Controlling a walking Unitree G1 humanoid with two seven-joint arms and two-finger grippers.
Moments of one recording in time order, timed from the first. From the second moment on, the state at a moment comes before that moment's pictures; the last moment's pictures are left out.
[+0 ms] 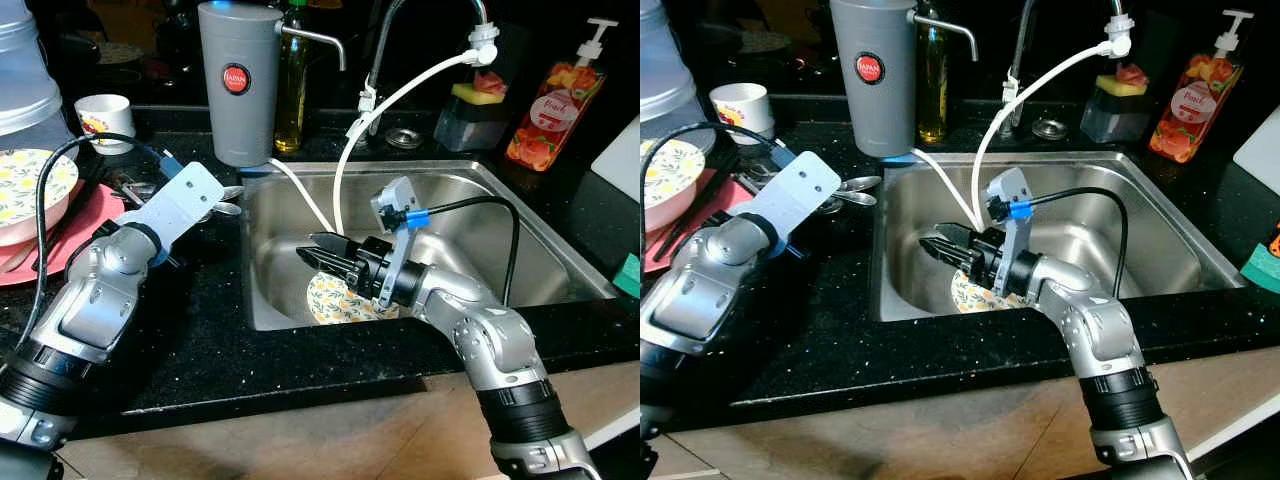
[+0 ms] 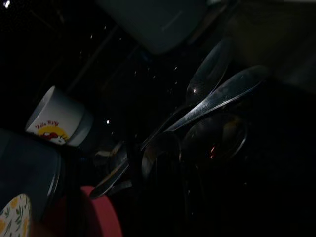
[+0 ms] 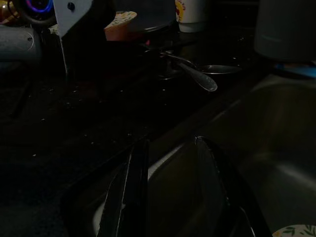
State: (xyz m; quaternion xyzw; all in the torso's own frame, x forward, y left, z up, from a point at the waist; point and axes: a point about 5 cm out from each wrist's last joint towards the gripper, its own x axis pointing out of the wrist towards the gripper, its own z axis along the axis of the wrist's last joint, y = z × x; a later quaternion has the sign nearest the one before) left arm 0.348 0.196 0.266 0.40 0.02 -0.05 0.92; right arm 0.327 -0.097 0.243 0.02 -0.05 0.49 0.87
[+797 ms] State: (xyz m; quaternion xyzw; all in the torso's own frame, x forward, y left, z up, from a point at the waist) left arm 0.330 0.128 0.324 0.27 -0.10 -0.15 0.95; right arm 0.327 -0.103 0.246 0.01 -0.05 0.50 0.87
